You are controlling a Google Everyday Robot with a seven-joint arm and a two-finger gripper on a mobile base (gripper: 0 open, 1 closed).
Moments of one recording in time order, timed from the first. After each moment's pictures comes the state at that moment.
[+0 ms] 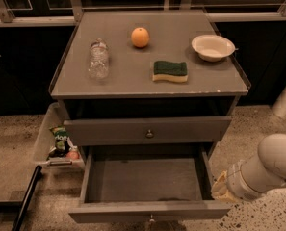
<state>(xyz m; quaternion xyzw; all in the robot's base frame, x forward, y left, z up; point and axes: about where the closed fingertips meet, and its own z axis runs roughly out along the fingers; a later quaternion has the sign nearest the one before) 0.379 -0.239 0.612 -0.61 0.77 0.09 0.14</state>
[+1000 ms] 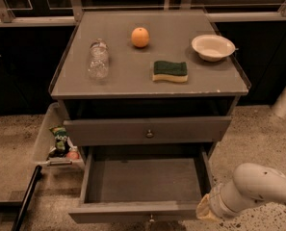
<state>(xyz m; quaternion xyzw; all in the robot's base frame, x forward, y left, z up) 0.362 -0.216 0.485 -0.62 0.76 0.14 0.12</state>
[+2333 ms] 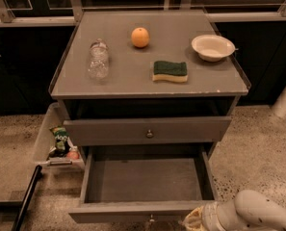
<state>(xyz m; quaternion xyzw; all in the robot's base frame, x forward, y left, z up) 0.354 -0.187 0.411 -0.65 0.69 0.18 0.25</state>
